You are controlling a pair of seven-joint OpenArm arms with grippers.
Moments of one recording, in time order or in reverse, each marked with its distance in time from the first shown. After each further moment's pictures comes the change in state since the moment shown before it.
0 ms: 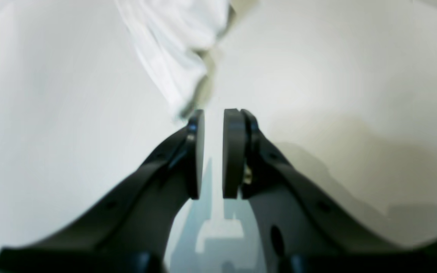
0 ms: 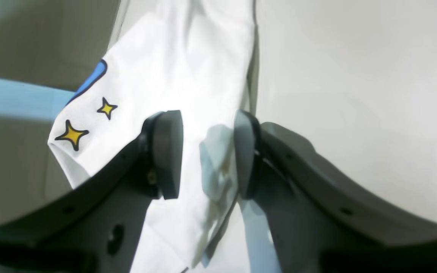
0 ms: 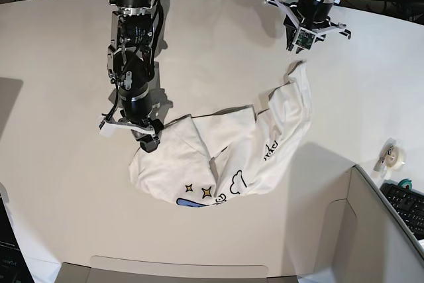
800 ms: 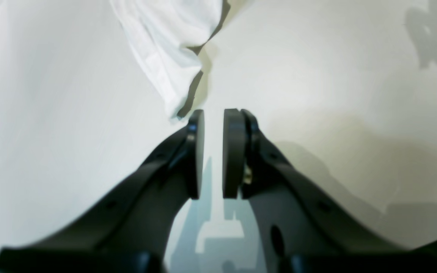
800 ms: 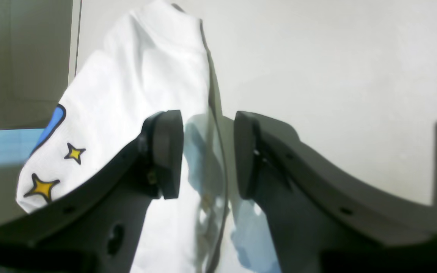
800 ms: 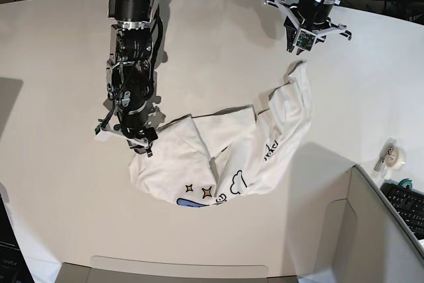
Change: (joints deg) left arm -0.2 0.0 0.0 0.0 0.0 0.3 0.0; right arm 4.8 0.3 -1.0 -2.2 0.8 -12.7 -0.4
